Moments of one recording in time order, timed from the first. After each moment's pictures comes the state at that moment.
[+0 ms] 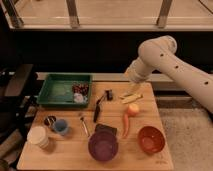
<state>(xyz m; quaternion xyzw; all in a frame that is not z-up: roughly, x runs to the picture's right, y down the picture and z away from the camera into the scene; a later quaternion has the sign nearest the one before) 0.129 -0.024 0.697 -0.20 -0.13 -0.02 0.97</state>
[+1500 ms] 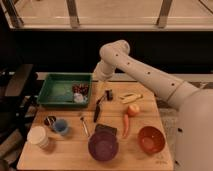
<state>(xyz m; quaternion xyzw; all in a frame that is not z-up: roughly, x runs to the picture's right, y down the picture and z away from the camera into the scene) -0.037 -0.035 0.803 -0.21 -0.21 -0.13 0.95</state>
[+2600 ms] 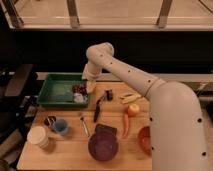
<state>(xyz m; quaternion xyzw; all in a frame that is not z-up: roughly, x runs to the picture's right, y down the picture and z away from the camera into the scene) -0.092 -0.034 0.840 -0.24 -0.22 -0.12 0.94</state>
